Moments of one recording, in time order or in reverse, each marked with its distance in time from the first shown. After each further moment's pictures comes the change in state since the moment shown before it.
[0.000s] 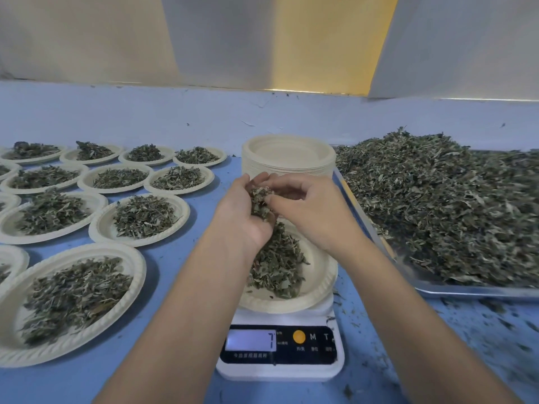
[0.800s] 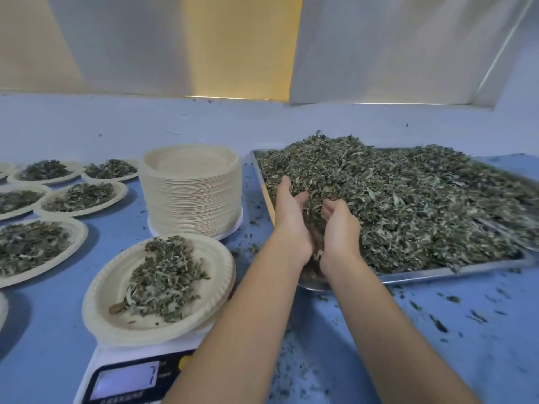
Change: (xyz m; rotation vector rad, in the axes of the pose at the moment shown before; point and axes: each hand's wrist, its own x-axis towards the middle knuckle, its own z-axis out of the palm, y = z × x) left_hand 0.017 -0.147 0.108 0.392 -0.266 -0.261; right_hand -0.021 0.070 -0.121 0.575 0.751 0.648
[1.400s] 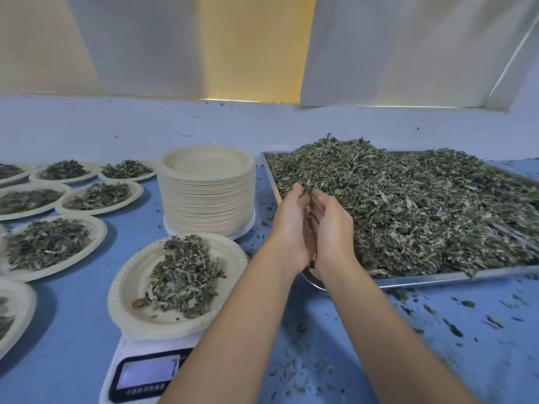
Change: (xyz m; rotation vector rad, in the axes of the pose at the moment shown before) left_hand -0.024 0.009 -0.017 -0.222 -0.115 0.032; right_hand -0.010 0.012 0.022 0.107 -0.155 -0.124
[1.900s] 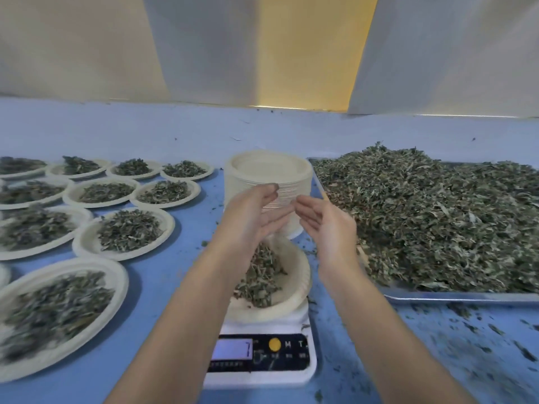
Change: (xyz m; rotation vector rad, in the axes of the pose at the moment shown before) left_hand -0.073 0.084 -0.080 0.386 0.218 0.396; right_hand -0.051 0.019 0.059 -0.072 -0.261 0.002
